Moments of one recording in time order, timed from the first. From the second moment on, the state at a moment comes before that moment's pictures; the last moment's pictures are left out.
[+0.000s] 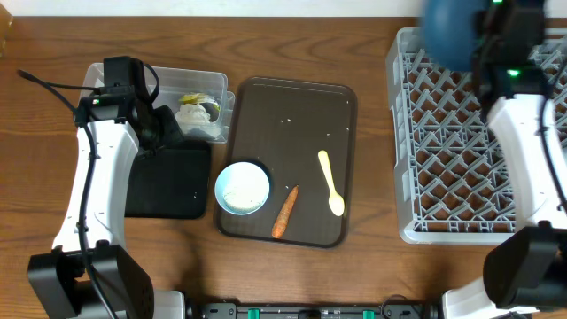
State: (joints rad) left arm 0.12 1.59 1.34 -1.02 0.01 -0.33; right arm -0.05 1.71 1.56 -0.14 0.60 -0.44
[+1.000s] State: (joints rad) left arm 0.12 1.59 1.34 -1.02 0.01 -0.33; right arm -0.40 2.01 1.56 0.29 0.78 -0.97
